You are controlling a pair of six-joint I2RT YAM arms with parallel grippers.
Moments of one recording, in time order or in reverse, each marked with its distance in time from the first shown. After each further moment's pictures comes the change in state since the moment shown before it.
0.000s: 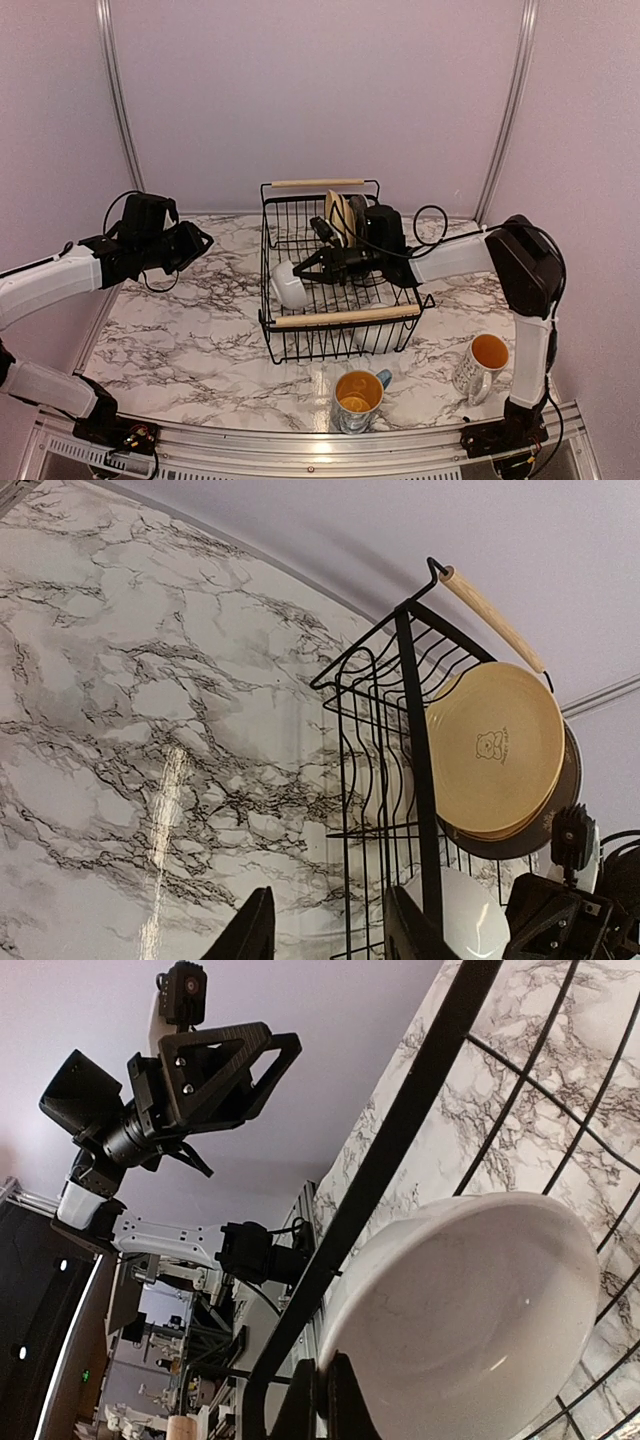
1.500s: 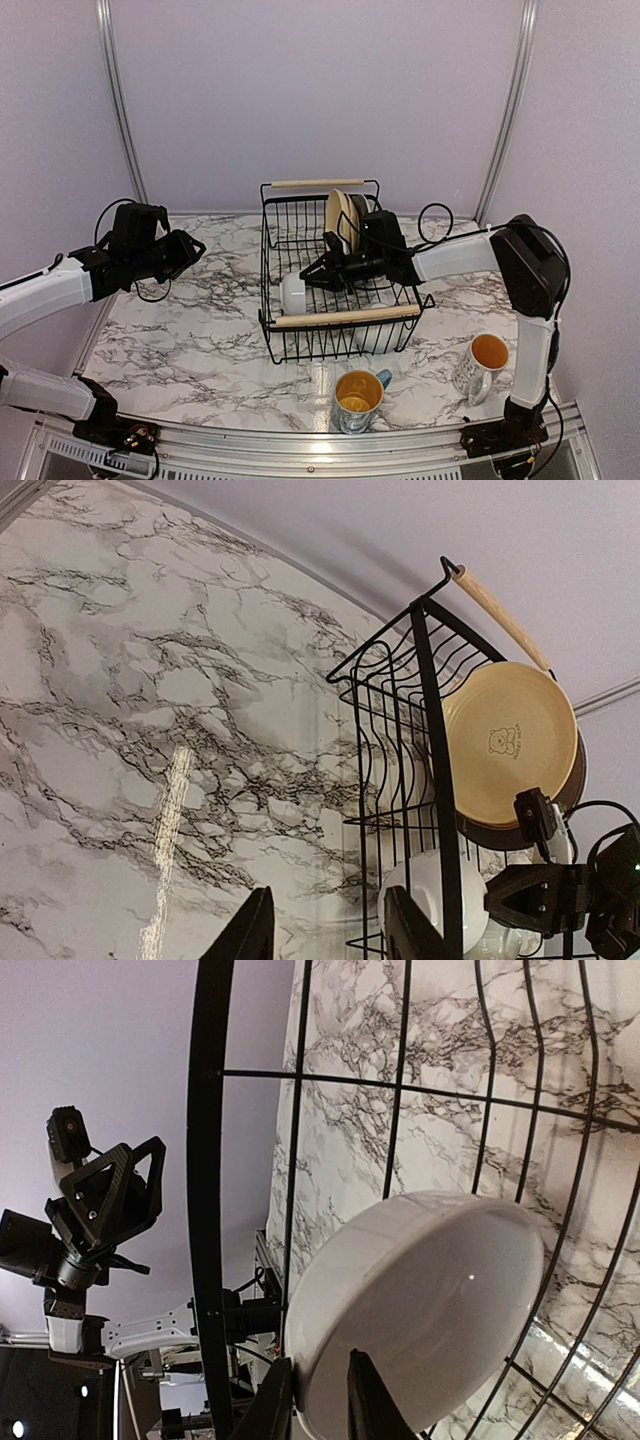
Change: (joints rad) left arm 0.000 -0.095 -0.080 -0.015 -0.023 -0.006; right arm -0.011 -0.010 -0.023 -0.175 0.229 0.196
